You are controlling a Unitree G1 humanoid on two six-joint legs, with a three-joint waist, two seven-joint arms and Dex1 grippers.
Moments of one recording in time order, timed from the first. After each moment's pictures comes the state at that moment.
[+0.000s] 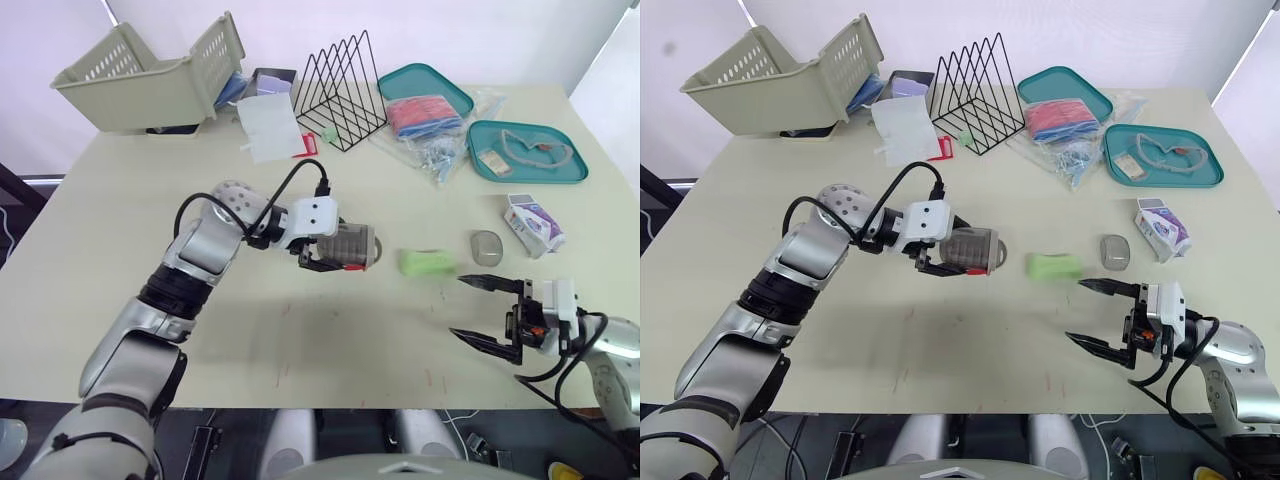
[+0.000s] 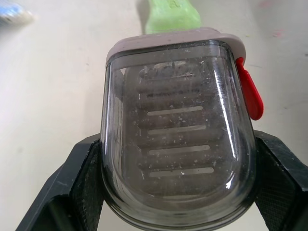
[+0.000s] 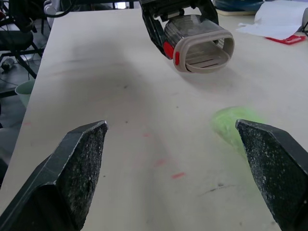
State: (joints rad) left arm -0.79 0.64 -0.41 0.13 0.02 0.26 -1.31; right arm 0.09 -0.63 -0.13 -0.04 0.53 -0.14 1.31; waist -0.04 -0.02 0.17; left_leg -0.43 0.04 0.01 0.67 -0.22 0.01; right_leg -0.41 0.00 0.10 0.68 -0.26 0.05
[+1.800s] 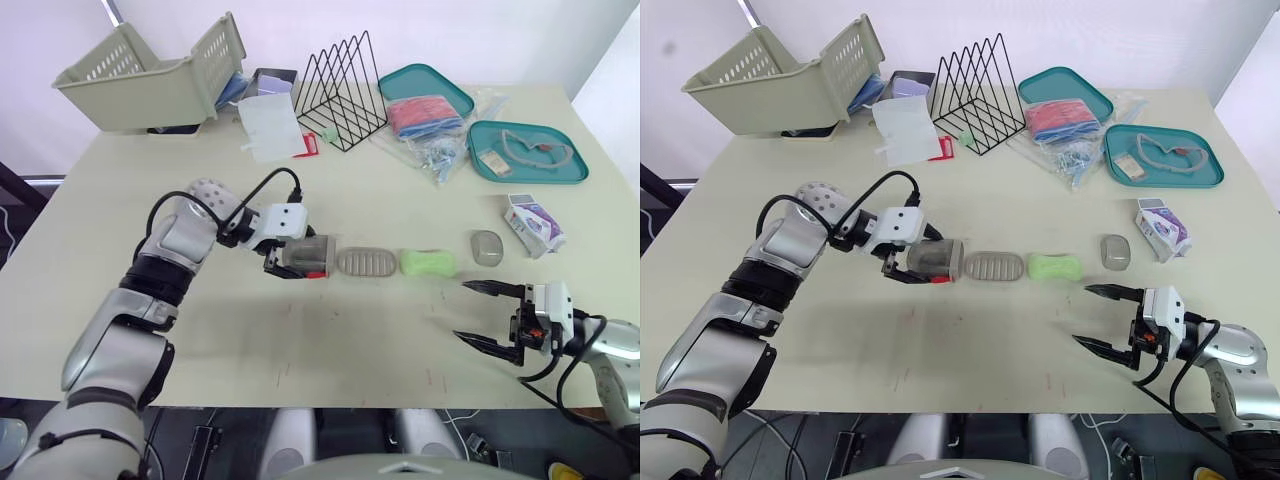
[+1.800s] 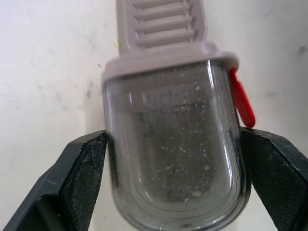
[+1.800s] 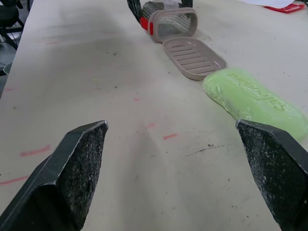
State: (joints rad) left arm -0.83 0.71 -0.35 0.44 0.00 -0.01 -1.47; right arm 0.05 -0.65 -0.12 0.04 0.47 -0.16 1.31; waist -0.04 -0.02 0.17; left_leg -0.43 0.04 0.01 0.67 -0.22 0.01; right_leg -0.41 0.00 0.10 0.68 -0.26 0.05
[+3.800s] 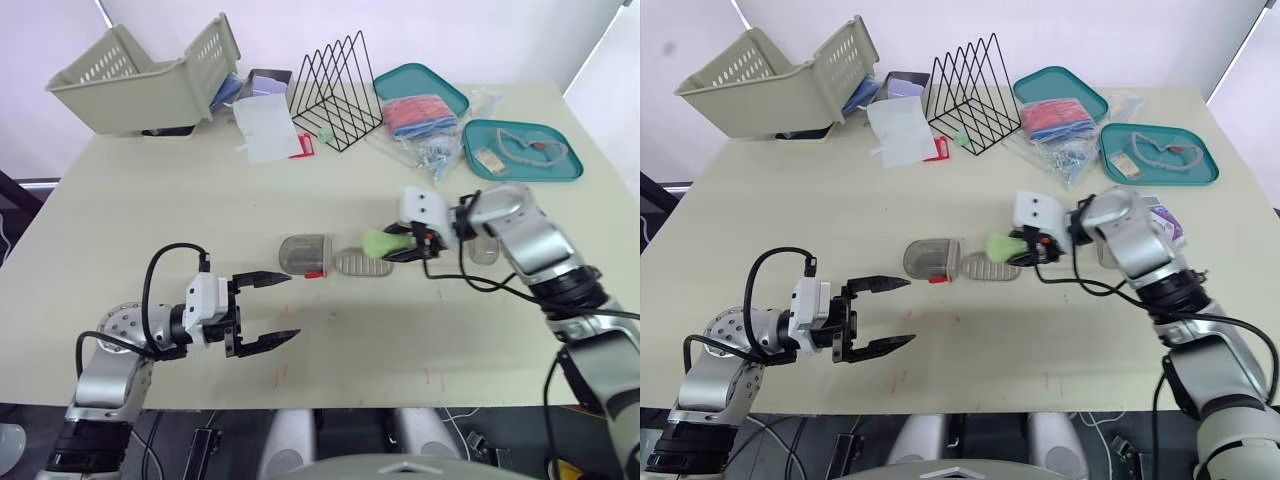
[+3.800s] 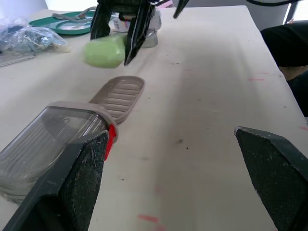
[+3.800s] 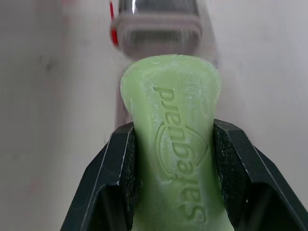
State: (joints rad) left arm 0.03 0.68 0.11 -0.14 -0.46 -0.05 -1.28; right arm -0.80 -0.51 0.42 0.07 0.01 0.51 1.23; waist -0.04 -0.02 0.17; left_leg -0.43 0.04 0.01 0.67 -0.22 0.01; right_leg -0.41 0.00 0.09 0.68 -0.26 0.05
